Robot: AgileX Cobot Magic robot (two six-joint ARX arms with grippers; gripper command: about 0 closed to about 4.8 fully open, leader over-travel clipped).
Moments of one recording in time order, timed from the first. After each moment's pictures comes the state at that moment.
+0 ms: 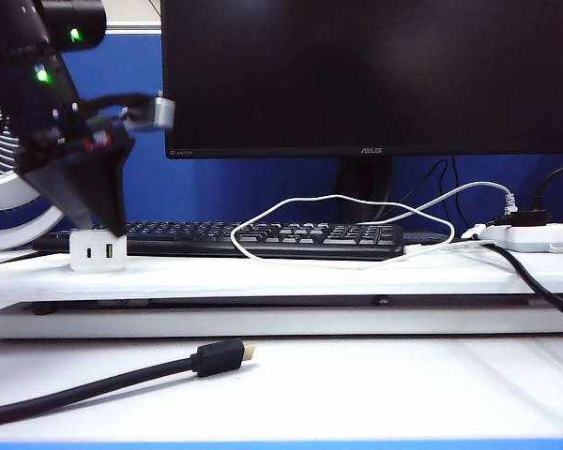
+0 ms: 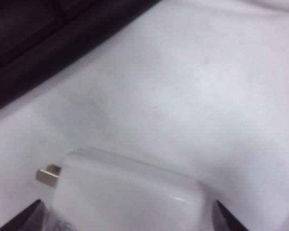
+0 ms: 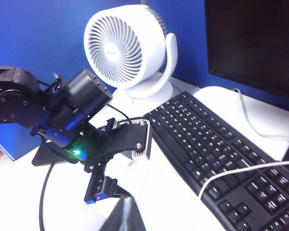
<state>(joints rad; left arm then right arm) -0.32 1.58 1.21 -0.73 0.15 0.50 0.63 1.09 1.24 -0.38 -0.29 0.13</state>
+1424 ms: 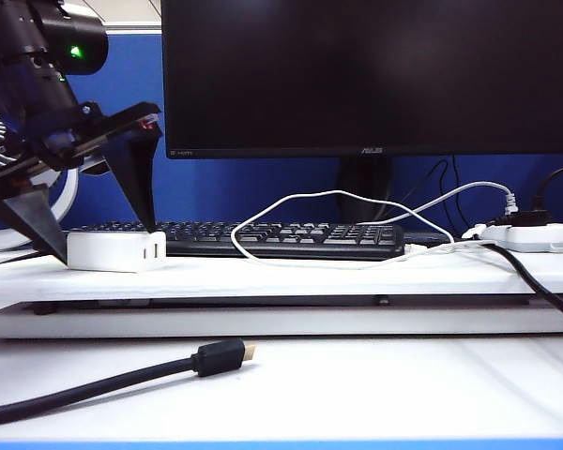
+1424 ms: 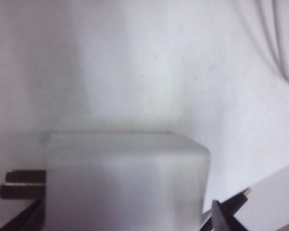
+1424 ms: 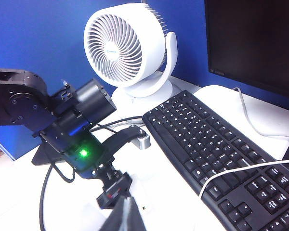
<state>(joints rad) -0.32 1.61 1.21 -0.83 0.31 -0.19 0.63 1.09 1.24 -0.38 -0.29 0.13</state>
